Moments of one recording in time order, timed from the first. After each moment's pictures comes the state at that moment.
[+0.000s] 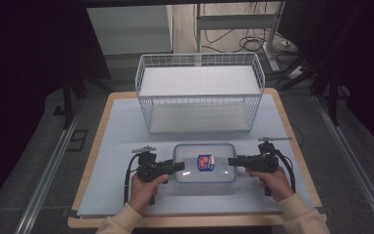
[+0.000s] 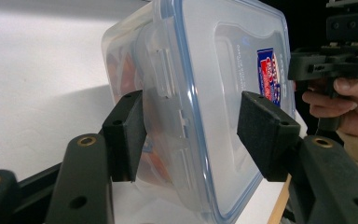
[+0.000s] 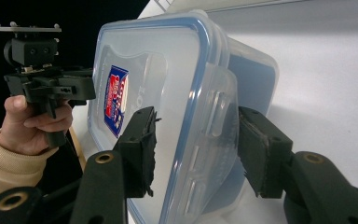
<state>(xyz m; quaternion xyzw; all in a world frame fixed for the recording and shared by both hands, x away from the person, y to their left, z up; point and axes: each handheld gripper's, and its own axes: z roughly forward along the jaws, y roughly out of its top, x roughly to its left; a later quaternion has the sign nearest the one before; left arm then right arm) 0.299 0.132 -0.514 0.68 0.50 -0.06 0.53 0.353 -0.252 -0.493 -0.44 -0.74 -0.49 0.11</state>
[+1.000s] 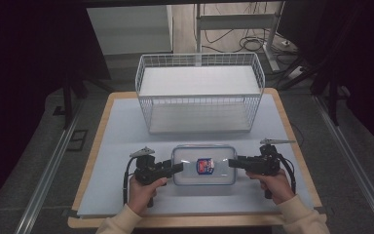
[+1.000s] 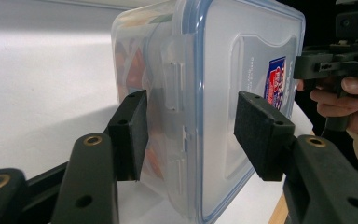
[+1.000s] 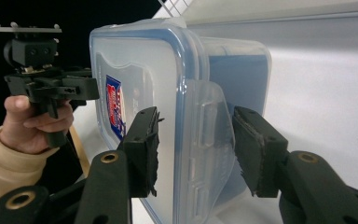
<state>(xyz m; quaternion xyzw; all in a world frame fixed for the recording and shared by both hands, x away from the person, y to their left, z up) 0.286 0.132 -0.504 0.68 0.49 -0.03 0.54 0.339 -0.251 -0.485 -0.42 -0.74 -0.52 0.09</state>
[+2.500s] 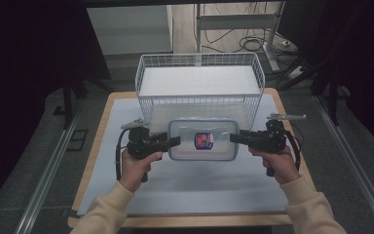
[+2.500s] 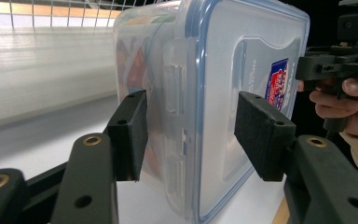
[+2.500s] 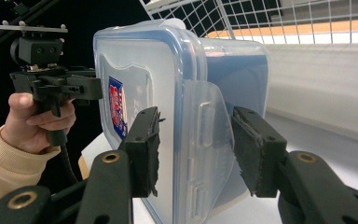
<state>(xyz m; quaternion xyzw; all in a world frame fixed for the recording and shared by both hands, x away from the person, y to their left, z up) 0.317 0.141 -0.416 0.70 0.45 0.03 0.56 0.362 -0.243 -0.405 -0.38 -0.73 -0.56 0.04</state>
